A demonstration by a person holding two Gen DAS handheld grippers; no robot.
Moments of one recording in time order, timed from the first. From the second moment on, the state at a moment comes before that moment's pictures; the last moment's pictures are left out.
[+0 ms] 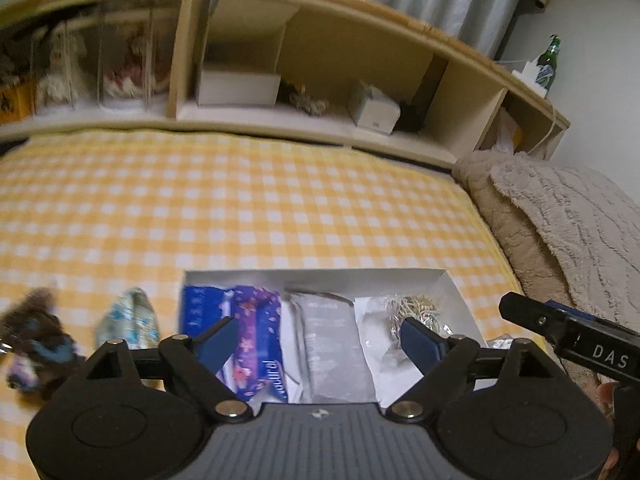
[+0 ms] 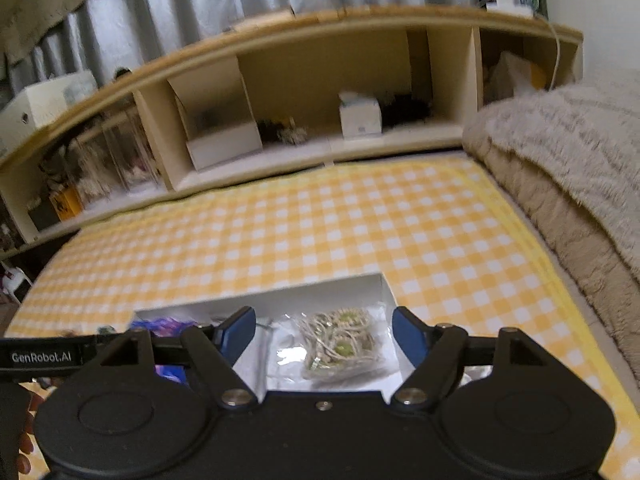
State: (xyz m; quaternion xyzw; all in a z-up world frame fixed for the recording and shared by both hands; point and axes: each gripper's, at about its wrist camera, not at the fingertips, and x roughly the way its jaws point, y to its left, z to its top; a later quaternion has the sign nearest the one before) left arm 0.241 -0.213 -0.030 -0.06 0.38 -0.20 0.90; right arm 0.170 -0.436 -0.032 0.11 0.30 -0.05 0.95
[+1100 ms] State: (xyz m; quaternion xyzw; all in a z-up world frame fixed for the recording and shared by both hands) left arm 0.111 -0.126 0.024 -0.02 0.29 -0.21 0.93; right arm 0.034 -0.367 0.025 0.04 0.25 -0.07 0.97
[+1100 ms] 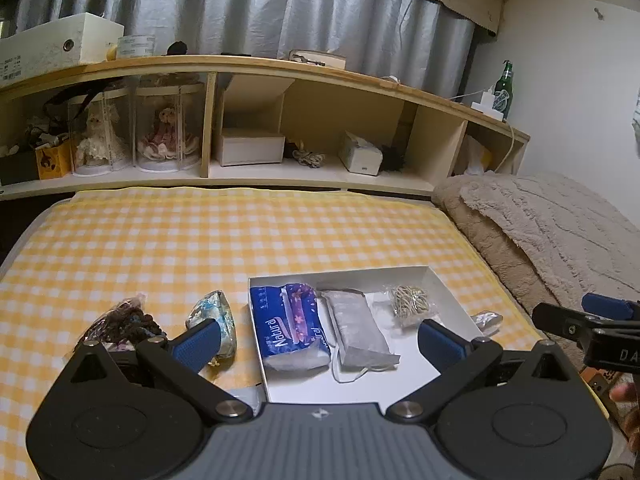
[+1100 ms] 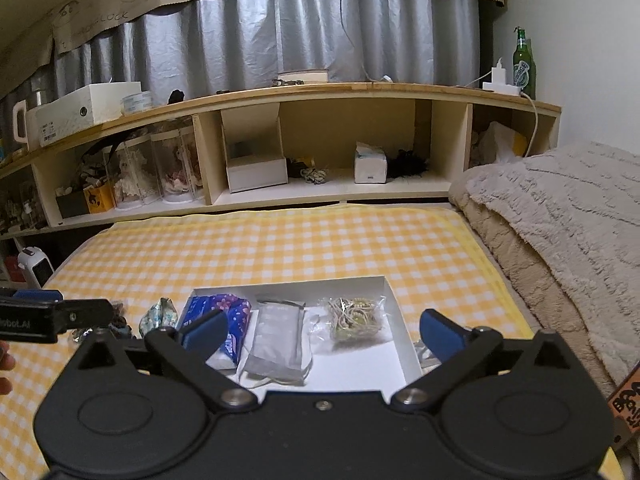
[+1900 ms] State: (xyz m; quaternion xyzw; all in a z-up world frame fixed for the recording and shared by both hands) left arm 0.116 -0.054 0.031 -0.03 0.27 -0.16 0.95; right arm 0.036 -0.326 0.017 0.06 0.26 -0.05 0.96
